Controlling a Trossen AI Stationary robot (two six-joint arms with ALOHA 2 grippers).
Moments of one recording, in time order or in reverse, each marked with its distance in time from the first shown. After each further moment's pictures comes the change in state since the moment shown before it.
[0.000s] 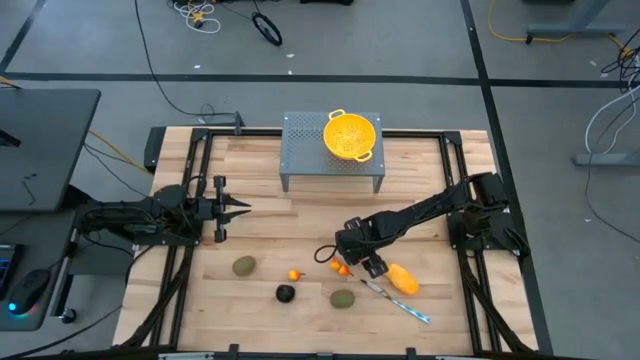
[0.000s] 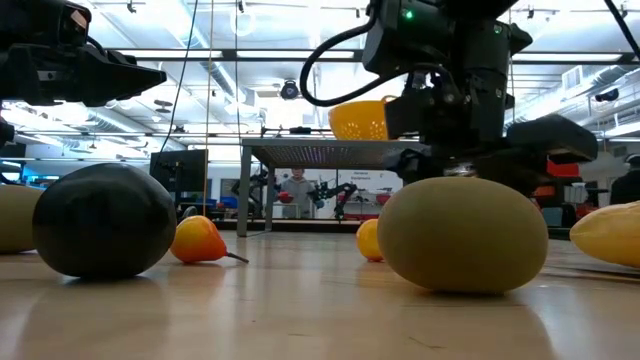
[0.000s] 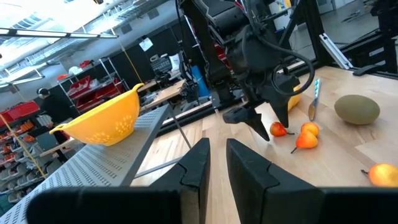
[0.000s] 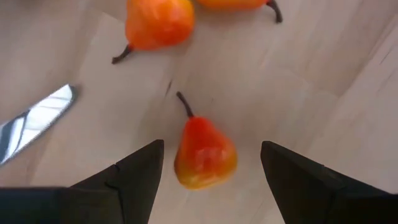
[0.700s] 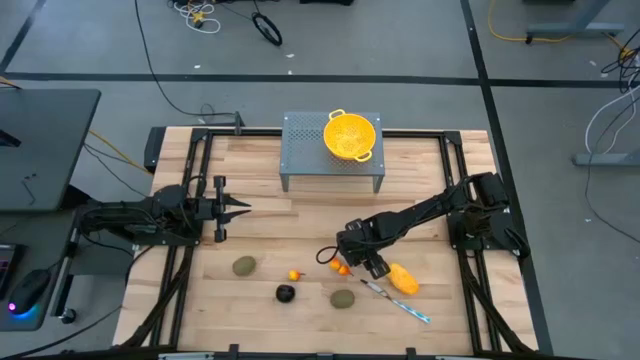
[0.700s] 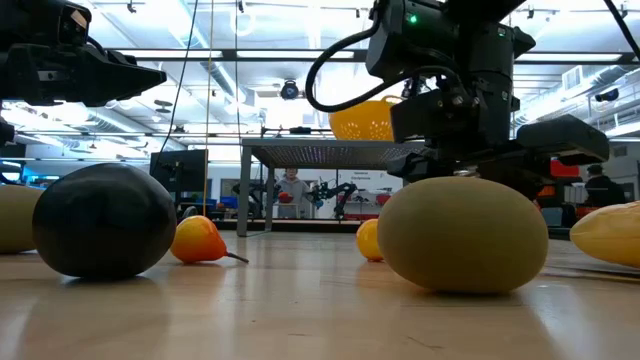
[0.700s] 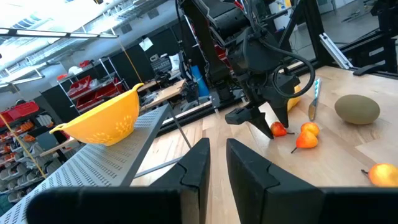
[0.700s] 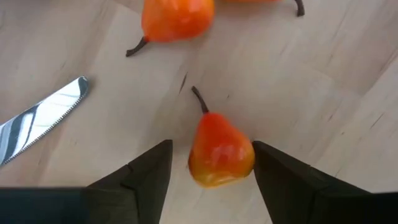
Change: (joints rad) left arm 0.000 0.000 0.000 0.000 0.000 0.000; right arm 0.006 -0.001 -0.018 0.004 -0.028 -0.007
